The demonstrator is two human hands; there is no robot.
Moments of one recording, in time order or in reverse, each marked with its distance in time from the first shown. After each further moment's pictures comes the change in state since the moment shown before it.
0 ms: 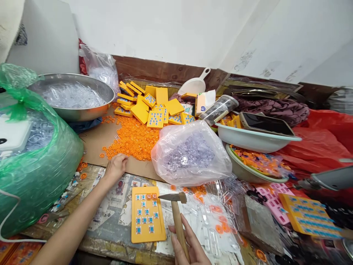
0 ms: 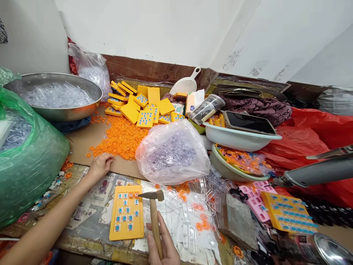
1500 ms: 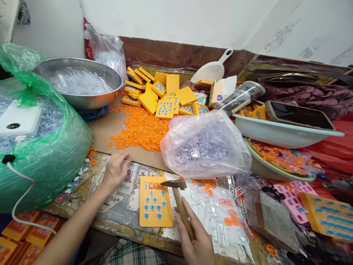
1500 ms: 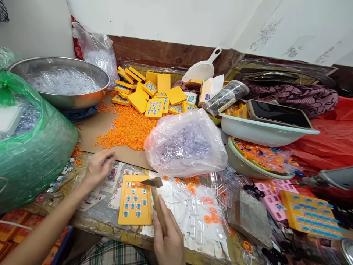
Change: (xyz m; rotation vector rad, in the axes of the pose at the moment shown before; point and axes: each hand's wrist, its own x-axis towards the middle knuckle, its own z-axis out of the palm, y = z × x) left_hand -0.057 0.013 -0.019 0.018 0.134 -0.016; right_hand 0.019 -0.035 0.001 -0.383 -0.247 -0.309
